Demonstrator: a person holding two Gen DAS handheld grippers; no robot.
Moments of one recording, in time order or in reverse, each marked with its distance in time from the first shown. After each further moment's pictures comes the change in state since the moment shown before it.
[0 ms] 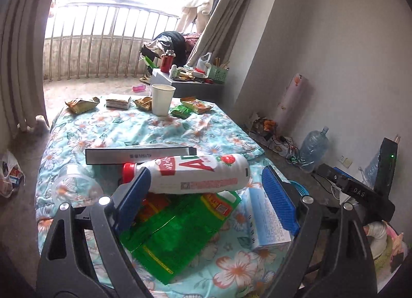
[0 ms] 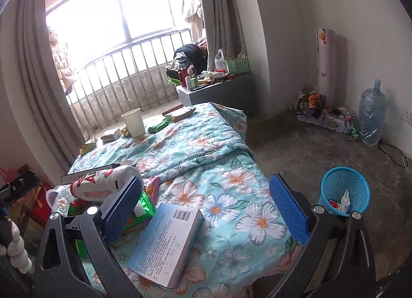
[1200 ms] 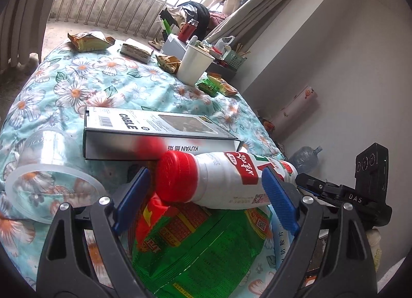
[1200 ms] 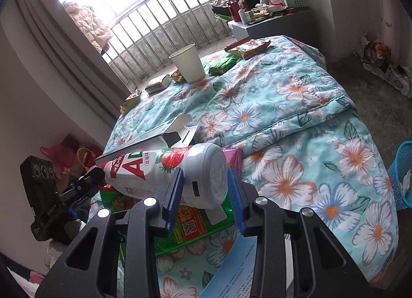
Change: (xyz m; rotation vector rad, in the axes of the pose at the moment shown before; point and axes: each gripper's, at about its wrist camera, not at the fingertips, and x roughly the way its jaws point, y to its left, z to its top) left arm 0.091 0.099 -0.015 -0.280 0.106 -0.120; right arm 0.129 0.066 0.011 0.037 0.367 0.299
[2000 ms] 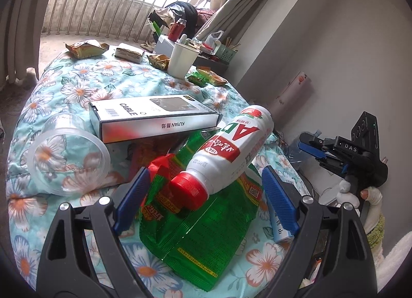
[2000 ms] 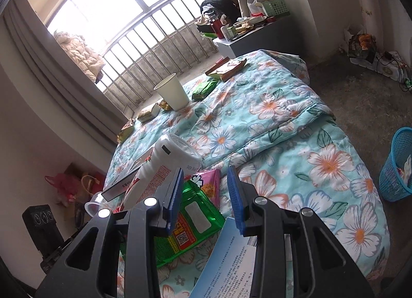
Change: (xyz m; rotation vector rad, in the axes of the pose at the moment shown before) left arm -0.039 -0.022 -0.028 0.098 0.016 0.011; right arm -0.040 -0.037 0.007 0.120 -0.121 0.028
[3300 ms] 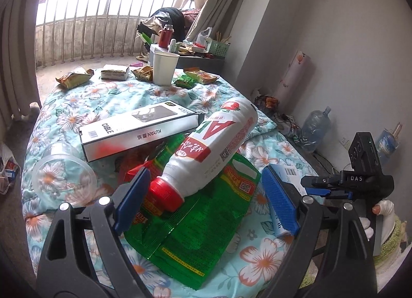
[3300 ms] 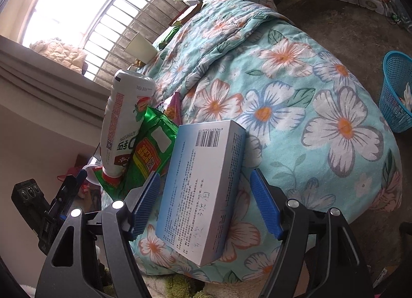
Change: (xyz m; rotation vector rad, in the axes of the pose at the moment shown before) left arm 0.004 -0.057 0.000 0.185 0.021 0.080; right arm -0.002 -0.062 -0.070 0.193 0.249 0.013
